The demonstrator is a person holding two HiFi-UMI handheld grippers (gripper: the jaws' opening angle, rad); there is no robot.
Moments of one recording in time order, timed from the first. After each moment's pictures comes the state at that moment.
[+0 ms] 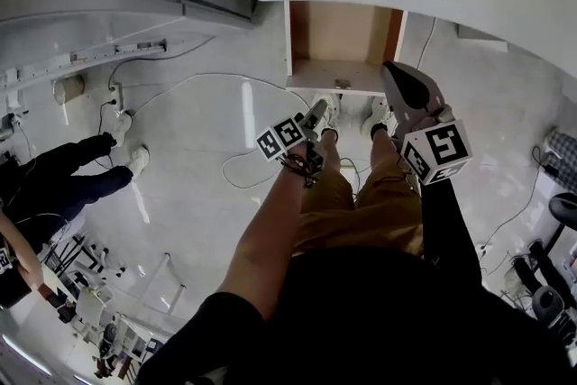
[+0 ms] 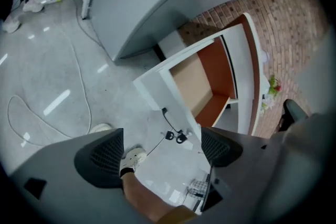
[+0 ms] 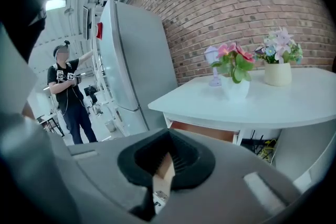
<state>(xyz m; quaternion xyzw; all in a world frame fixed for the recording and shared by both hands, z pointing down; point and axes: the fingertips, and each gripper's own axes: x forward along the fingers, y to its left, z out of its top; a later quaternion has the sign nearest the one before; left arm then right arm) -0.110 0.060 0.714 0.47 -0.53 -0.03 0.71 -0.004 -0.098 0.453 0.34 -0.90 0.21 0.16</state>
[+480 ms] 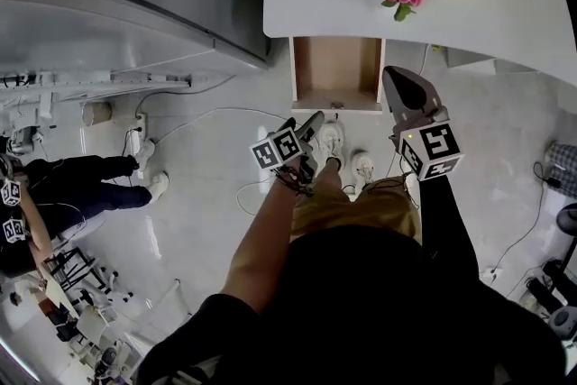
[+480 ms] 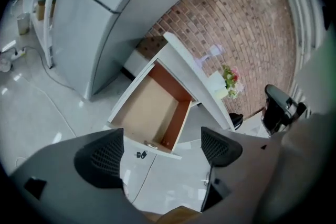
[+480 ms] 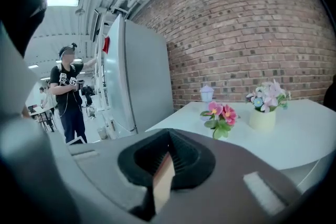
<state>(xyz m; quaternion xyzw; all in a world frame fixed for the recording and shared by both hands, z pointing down) -0.119 0.013 0.561 0.60 -0.54 0.03 0.59 0.035 -0.108 0.331 0.38 -0.91 0.14 0.12</state>
